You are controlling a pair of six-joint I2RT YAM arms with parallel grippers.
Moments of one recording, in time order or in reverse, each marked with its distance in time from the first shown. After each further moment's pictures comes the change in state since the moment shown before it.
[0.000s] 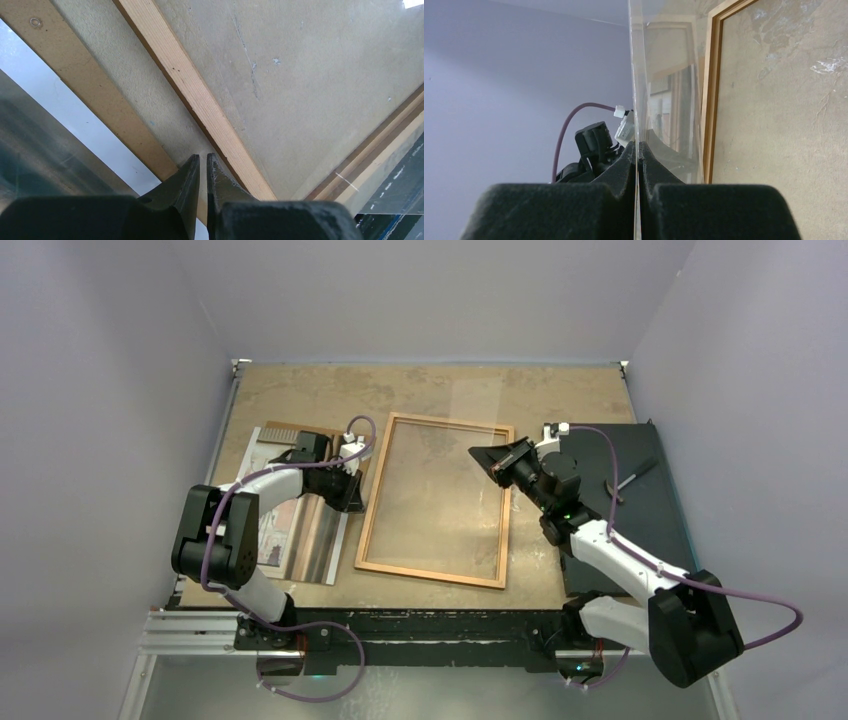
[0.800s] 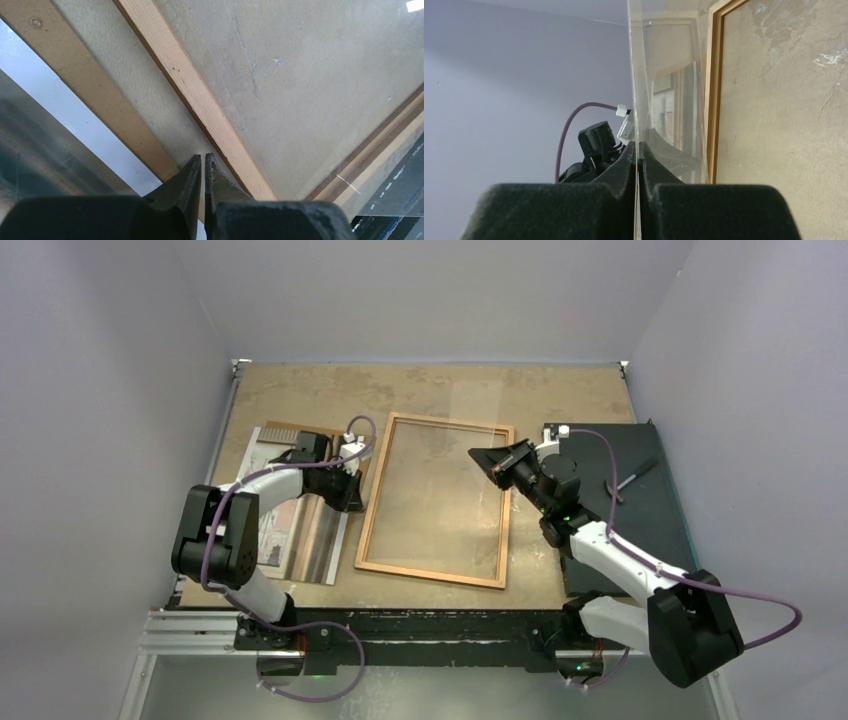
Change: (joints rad) left arm 0.000 0.000 0.000 0.000 0.000 0.000; right arm 0.003 0.000 -0.018 0.019 0.000 0.031
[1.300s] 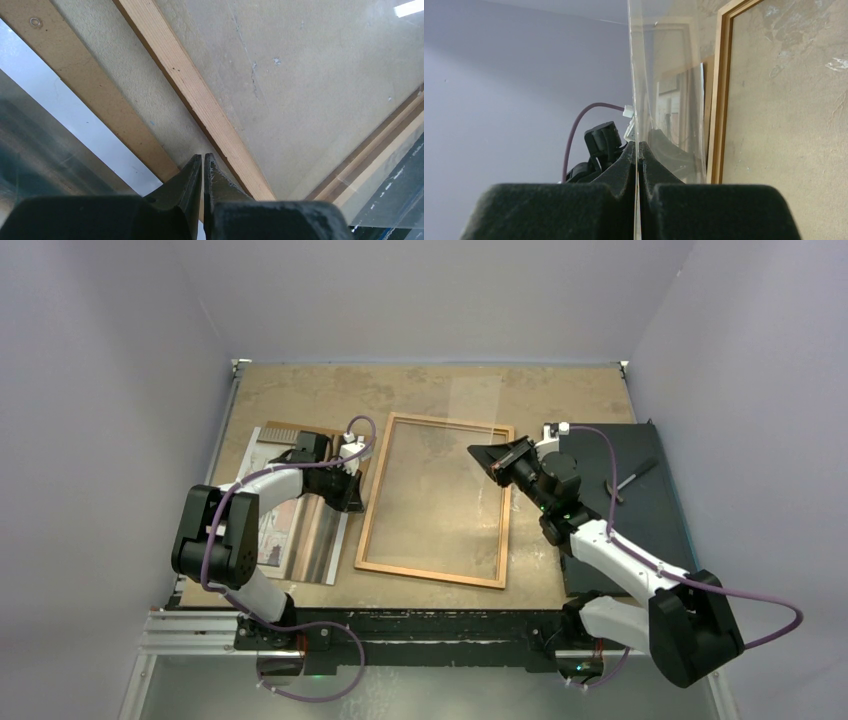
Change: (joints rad) left arm 0.000 0.000 0.000 0.000 0.000 0.000; right arm 0.004 0.000 0.021 -0.002 -0.002 0.003
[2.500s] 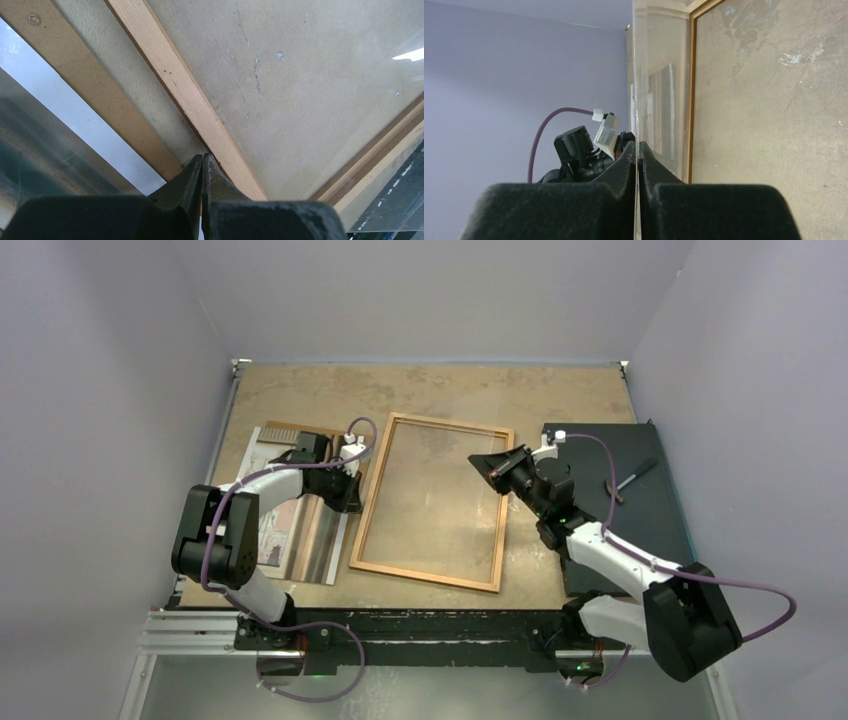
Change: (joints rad) left arm 0.000 0.000 -0.002 -0.008 -0.009 0.027; right arm 0.019 0.025 -0.047 -0.001 0.057 -0.040
